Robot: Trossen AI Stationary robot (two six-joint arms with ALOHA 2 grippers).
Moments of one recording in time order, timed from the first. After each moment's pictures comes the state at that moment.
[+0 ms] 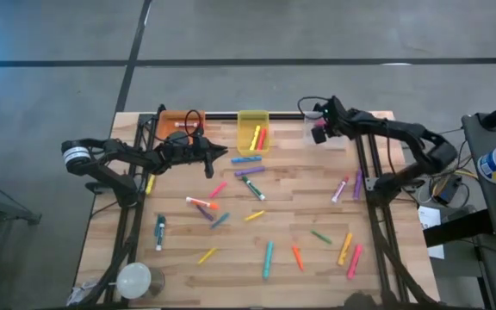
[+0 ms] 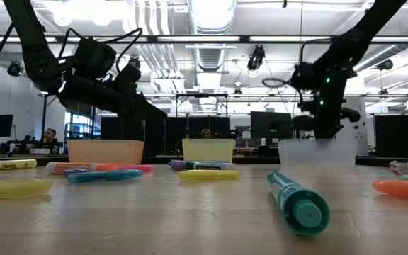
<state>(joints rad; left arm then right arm) 0.52 1.44 0.34 0.90 0.21 0.10 -0.91 1.48 0.78 -0.43 0.34 0.26</state>
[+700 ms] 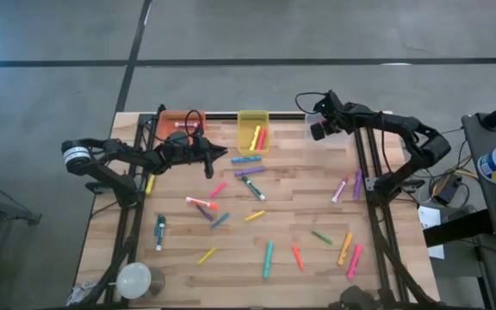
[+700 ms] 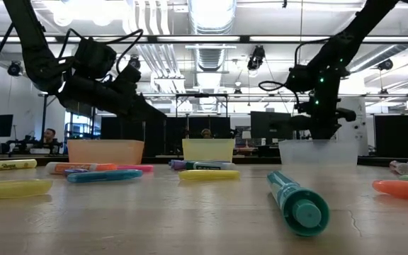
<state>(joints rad) 0.52 1.44 0.34 0.89 0.21 0.08 -0.92 1.54 0.88 -0.53 0.31 0.27</state>
